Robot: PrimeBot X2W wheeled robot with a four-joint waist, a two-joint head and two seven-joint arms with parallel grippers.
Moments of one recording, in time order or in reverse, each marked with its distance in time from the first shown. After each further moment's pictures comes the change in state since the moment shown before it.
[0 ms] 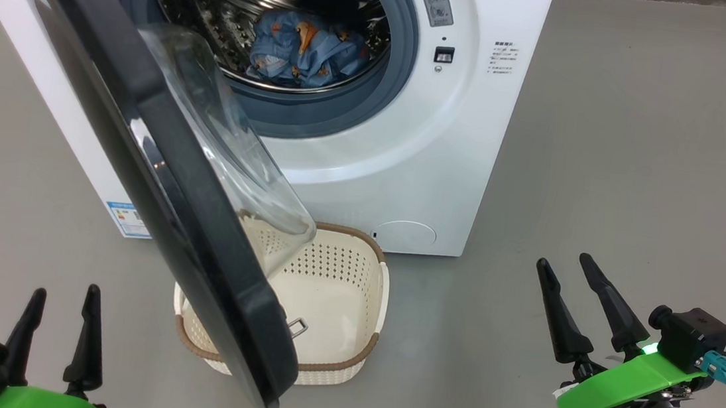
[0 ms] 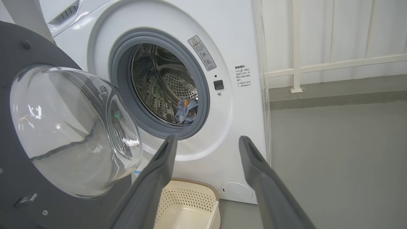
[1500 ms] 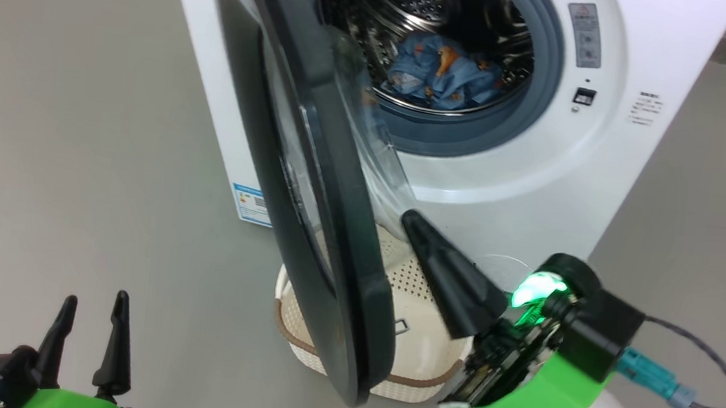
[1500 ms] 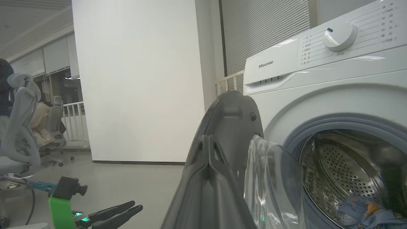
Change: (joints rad) left arm -0.012 -0.066 -0.008 0.035 0.010 -0.018 -0.005; right arm -0.110 0.039 0.303 -0.357 -0.035 0.000 0.000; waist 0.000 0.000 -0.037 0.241
